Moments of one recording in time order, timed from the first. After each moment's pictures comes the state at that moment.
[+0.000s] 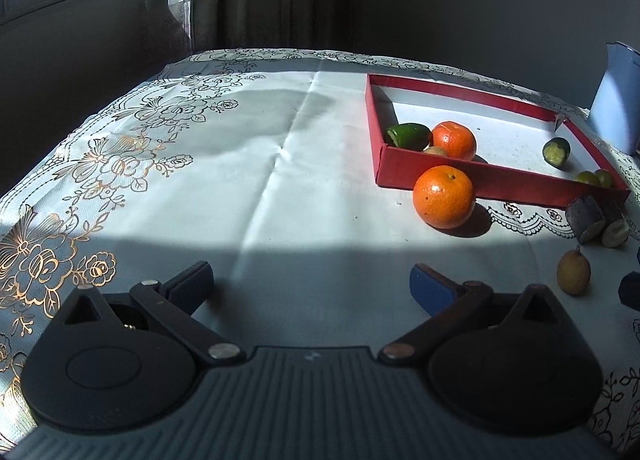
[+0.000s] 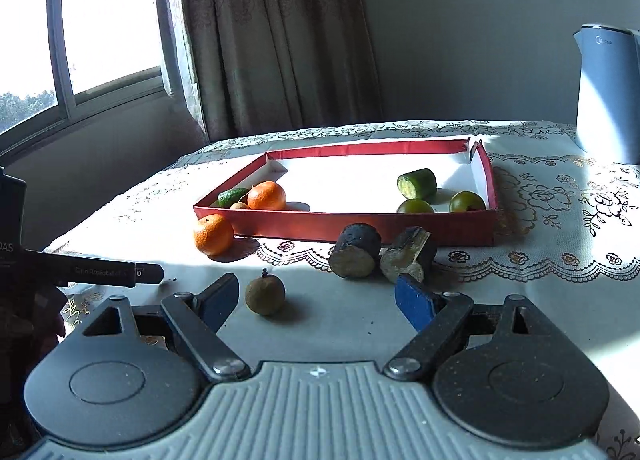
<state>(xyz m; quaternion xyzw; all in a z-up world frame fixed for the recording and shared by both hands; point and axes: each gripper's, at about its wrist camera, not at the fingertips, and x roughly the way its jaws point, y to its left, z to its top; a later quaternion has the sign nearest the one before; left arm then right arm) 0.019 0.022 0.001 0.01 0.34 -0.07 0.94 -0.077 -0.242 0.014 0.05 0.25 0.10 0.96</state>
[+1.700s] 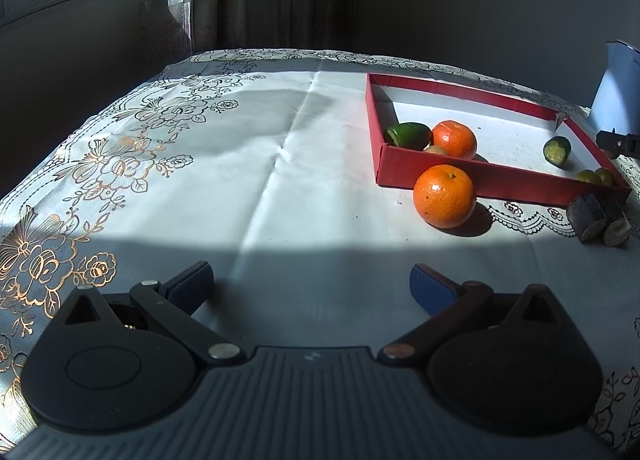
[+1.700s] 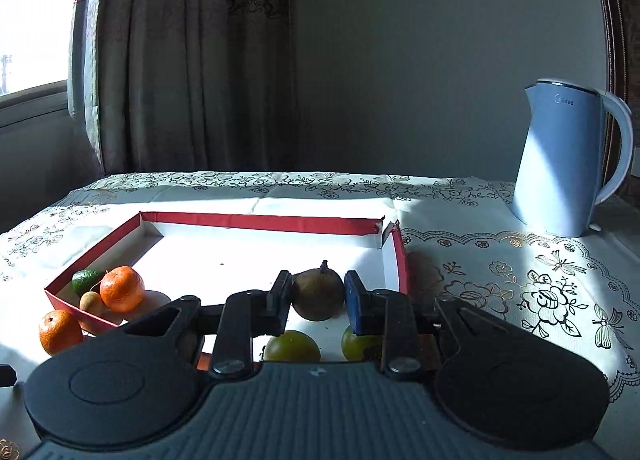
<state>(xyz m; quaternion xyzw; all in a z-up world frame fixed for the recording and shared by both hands) 0.020 0.021 0.002 0.01 0.34 -0.07 0.94 0.026 -0.298 0.031 0.02 0.20 -0.06 0.98</state>
